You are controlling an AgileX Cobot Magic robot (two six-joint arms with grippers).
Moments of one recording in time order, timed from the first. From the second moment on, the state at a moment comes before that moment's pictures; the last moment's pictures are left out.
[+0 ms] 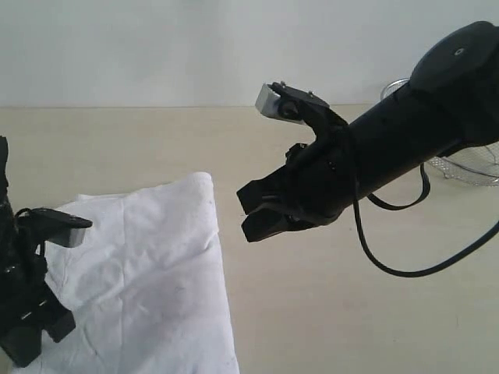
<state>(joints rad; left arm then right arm) -0.27 1.67 -0.79 -0.11 1.02 0.23 0.35 1.63 -0.99 0.96 0.77 -0.75</state>
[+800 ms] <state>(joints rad) -0.17 1.66 -1.10 -0.28 0.98 0.30 0.35 1.63 -0.99 0.96 0.77 -0.76</state>
